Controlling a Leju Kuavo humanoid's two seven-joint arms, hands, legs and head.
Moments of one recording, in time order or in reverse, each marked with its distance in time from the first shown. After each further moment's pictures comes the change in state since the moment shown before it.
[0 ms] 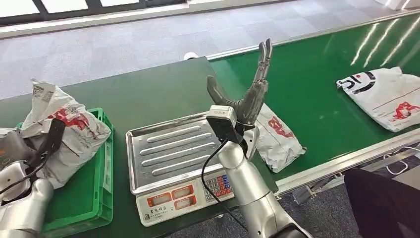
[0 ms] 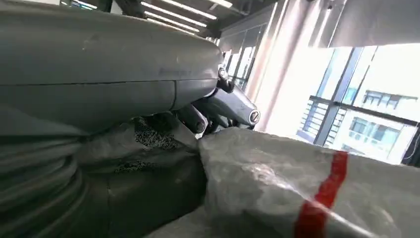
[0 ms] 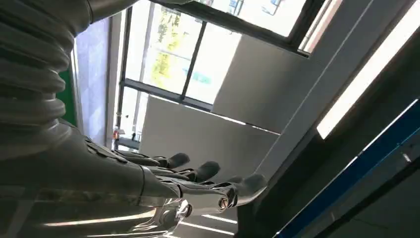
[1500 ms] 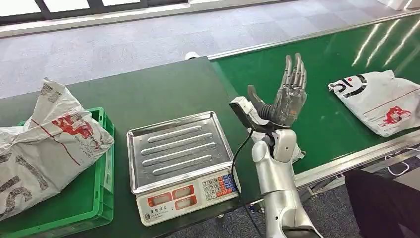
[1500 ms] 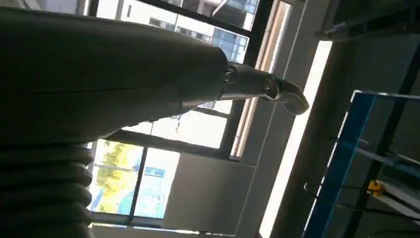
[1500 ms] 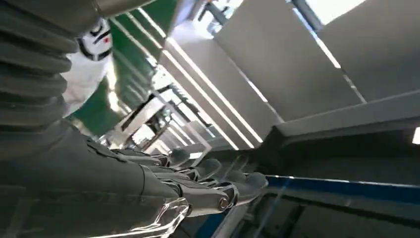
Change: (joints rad) left arm 0.632 -0.274 0.111 -1.367 1.633 -0.723 -1.008; right arm 0.010 -0.077 -0.472 0.152 0.680 0.000 0.257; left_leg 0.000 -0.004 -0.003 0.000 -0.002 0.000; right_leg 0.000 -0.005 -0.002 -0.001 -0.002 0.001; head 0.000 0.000
